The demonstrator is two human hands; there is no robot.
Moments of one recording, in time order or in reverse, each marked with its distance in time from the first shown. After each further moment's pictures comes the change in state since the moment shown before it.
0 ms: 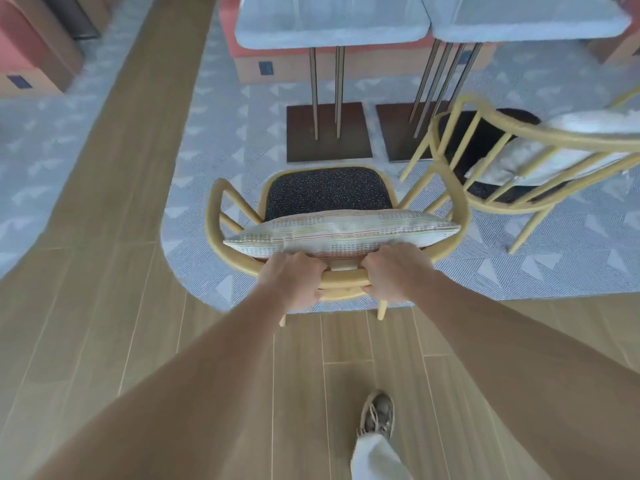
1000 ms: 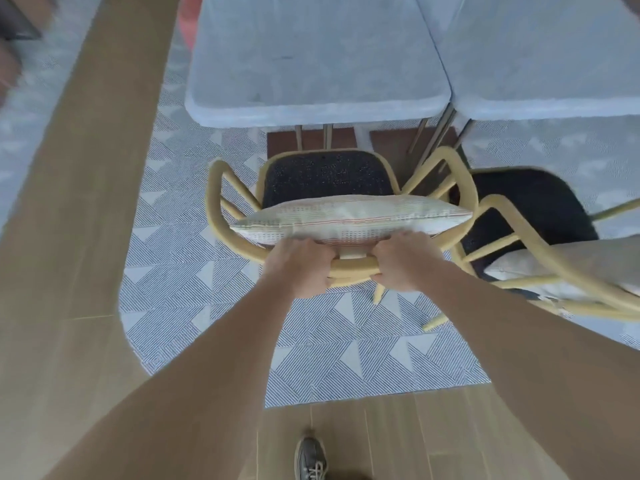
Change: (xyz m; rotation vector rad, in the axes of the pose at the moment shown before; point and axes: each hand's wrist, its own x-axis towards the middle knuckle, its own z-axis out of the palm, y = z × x) left_hand 0.345 -0.153 -0.131 -0.059 -0.012 0.101; right_hand 0.303 0.221 -0.116 0.025 -0.016 0.051
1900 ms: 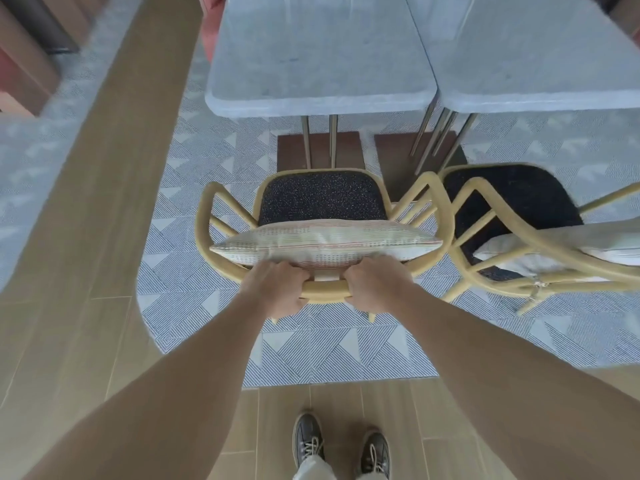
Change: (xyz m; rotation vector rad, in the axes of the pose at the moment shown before) left_hand -0.108 0.042 0.039 0.008 -0.062 -0.097; right_hand -0.085 -0.069 0.032 0.031 -0.013 -0.112
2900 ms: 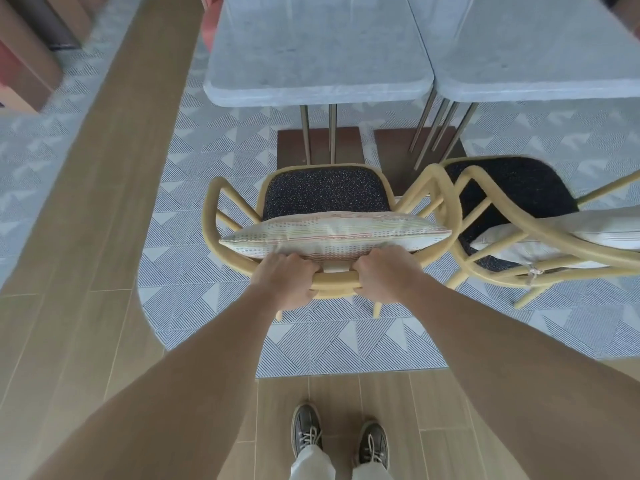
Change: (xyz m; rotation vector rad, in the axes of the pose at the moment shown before) left_hand -0.002 0.029 0.008 0.027 0.049 -0.013; right_hand -0.022 0.011 0.011 -0.057 0.031 -0.001
